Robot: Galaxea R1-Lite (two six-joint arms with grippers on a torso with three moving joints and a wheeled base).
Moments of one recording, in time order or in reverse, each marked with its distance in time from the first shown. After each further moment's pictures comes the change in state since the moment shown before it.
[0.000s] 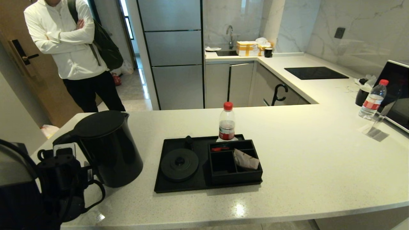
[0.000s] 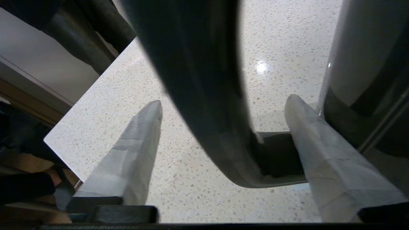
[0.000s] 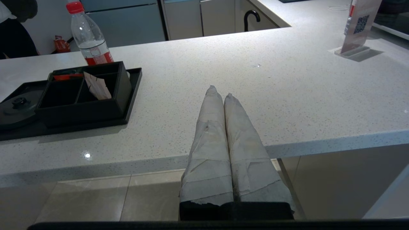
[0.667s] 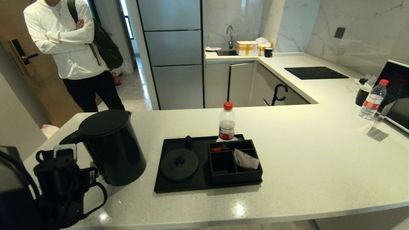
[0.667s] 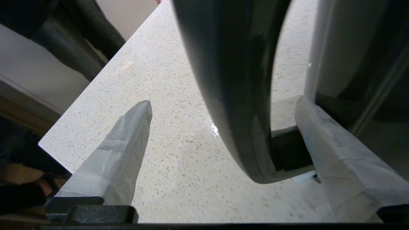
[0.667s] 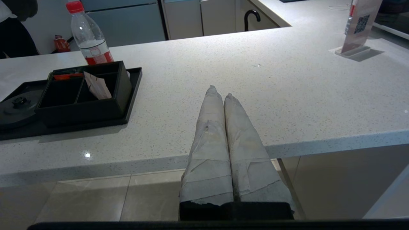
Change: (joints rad) left arm -0.061 -0.071 0.055 -0.002 0.004 -0.004; right arm 0.000 0.000 0.000 0.000 0.000 0.000
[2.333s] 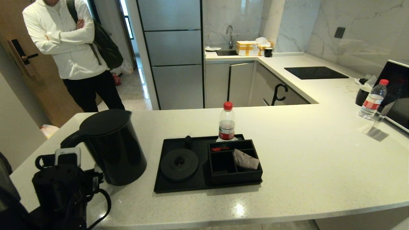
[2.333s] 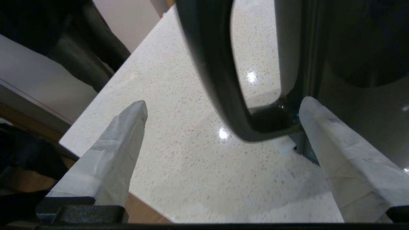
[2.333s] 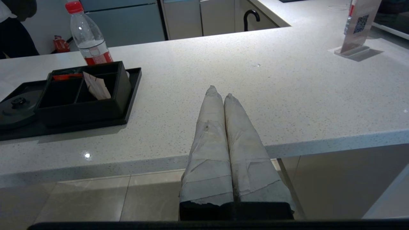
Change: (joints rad) left arm -0.166 -0.111 0.090 -0.002 0.159 0.024; right arm 0.000 0.000 0.000 0.000 0.000 0.000
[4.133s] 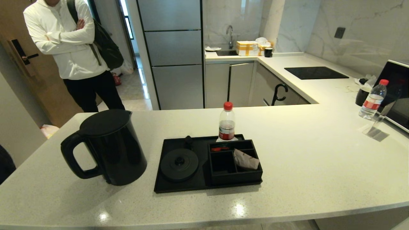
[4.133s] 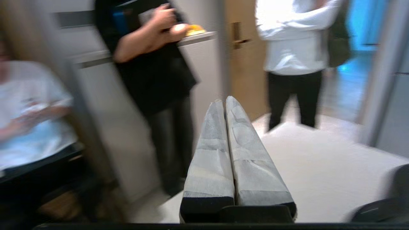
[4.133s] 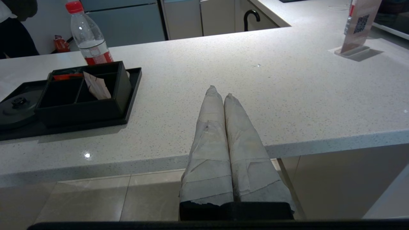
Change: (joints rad) left arm 0.051 -0.869 -0.200 0.234 0.157 0.433; right arm 0.000 0.000 0.000 0.000 0.000 0.000
